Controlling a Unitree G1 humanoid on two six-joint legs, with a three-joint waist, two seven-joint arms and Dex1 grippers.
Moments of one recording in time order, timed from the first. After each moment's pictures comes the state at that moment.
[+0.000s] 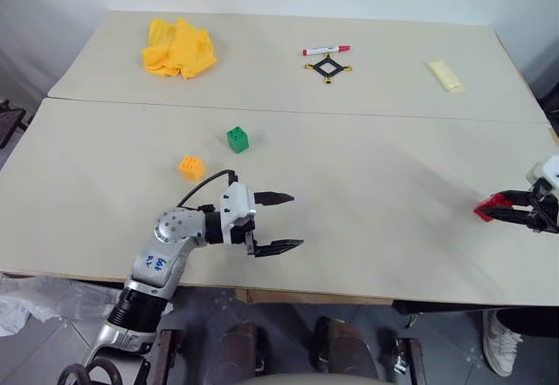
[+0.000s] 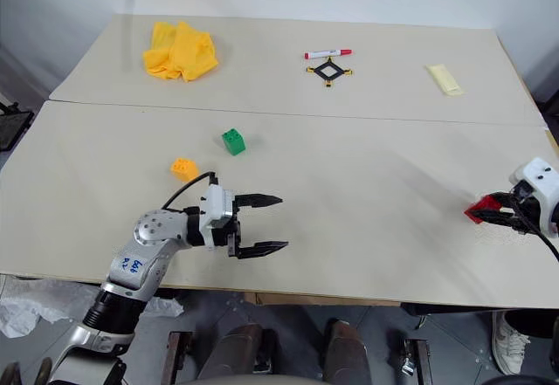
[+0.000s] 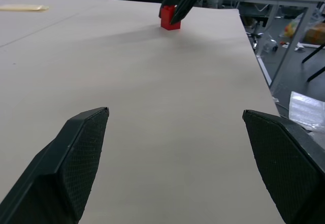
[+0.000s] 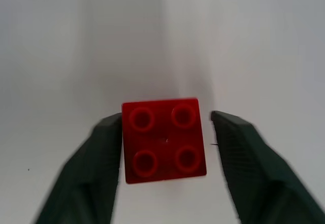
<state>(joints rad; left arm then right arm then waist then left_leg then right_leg) -0.33 0.42 -0.17 -0.07 -0.33 0.13 -1.00 -0.58 -1.09 -0.10 0.97 0.12 -0.01 1.31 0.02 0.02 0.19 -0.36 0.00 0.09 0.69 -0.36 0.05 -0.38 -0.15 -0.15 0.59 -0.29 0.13</state>
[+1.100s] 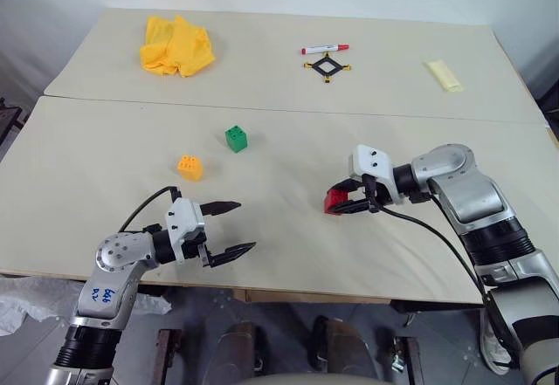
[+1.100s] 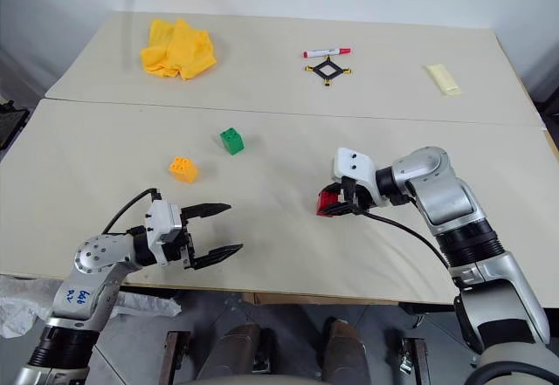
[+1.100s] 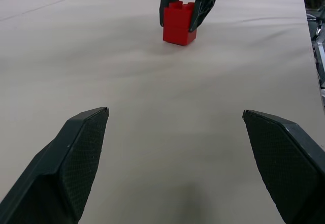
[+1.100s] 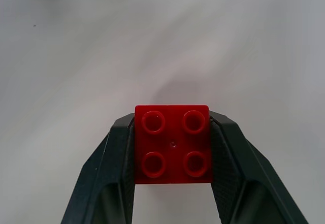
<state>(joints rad) -0.09 0.56 0.03 -0.14 -0.36 0.07 -0.97 -0.73 -0.69 0.29 0.17 0.11 0.38 1.33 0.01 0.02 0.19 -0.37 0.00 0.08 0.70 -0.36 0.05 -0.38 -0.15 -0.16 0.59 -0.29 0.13</state>
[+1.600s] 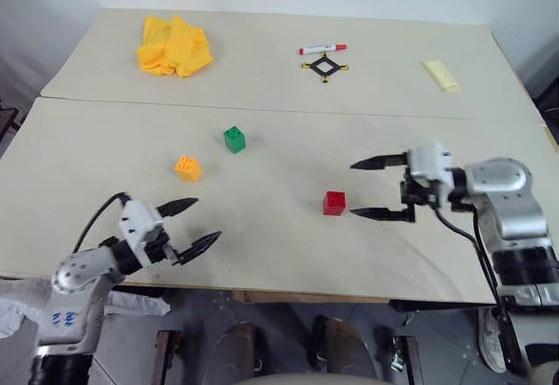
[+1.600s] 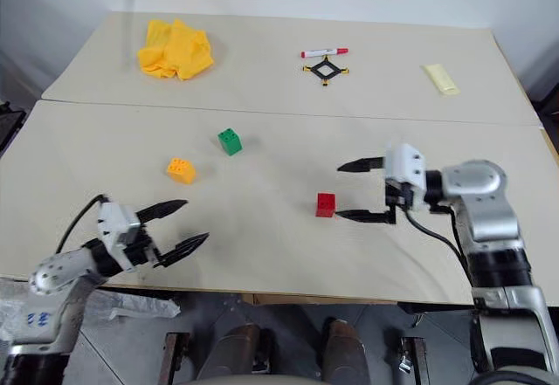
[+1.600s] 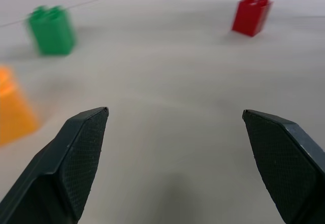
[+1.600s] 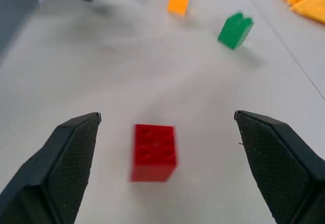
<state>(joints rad) 0.11 0.58 0.26 -0.19 -0.42 0.10 -0.87 -0.48 -0.70 -0.03 0.20 0.41 0.00 1.47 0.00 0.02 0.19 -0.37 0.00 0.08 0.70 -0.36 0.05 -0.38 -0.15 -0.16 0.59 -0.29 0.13</state>
